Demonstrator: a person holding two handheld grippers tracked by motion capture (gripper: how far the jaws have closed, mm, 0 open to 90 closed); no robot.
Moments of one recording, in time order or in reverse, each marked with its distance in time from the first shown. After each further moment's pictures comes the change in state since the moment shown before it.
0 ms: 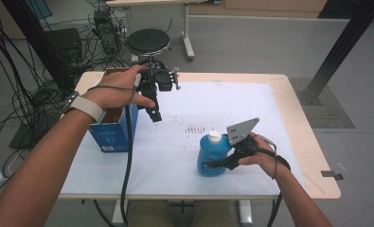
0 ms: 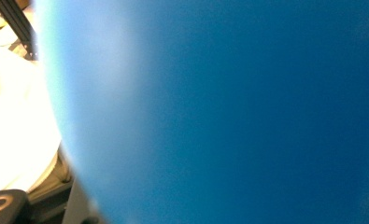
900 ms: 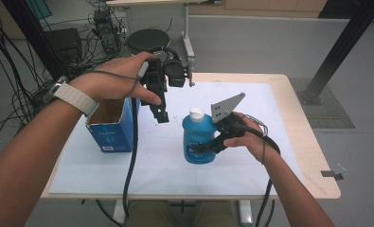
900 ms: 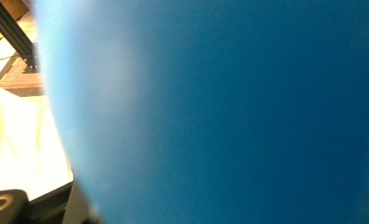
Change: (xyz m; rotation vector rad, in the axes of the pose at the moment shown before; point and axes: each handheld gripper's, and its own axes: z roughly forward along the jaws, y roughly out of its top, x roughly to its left) left arm -0.039 0.023 -0.061 0.005 -0.042 0.132; right arm -0.009 0.082 0.004 0.037 -0.006 0.048
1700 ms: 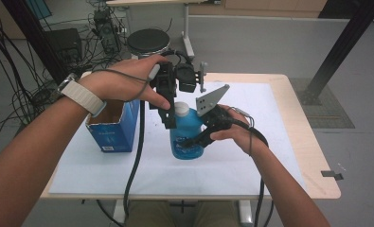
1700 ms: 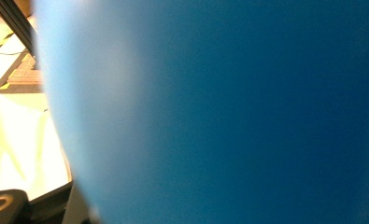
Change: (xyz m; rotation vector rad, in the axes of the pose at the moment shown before) left arm -0.010 0.022 0.002 0.006 -0.050 0.060; right arm -0.008 0.028 0.021 0.008 0.041 -0.038
